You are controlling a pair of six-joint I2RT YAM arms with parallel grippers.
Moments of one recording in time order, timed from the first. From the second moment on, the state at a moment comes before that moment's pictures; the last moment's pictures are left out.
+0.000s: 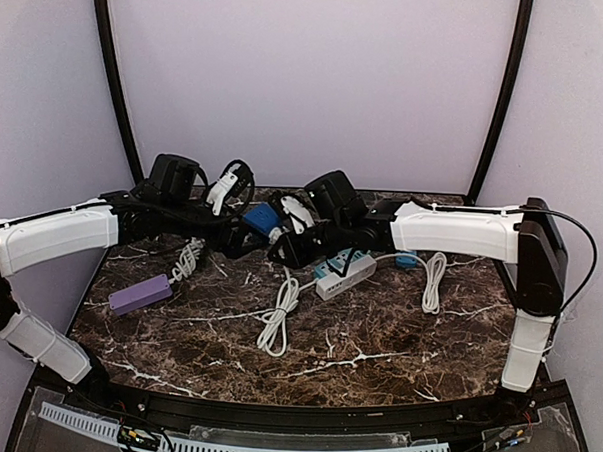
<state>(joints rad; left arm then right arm) -0.62 1.39 1.06 -0.25 0.38 0.00 0.94 1.90 1.50 -0.28 -0.25 0.25</state>
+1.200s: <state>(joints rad) -0.61 1.40 1.06 -0.24 0.29 -0.04 0.99 1.95 1.60 -0.37 -0.15 0.20</state>
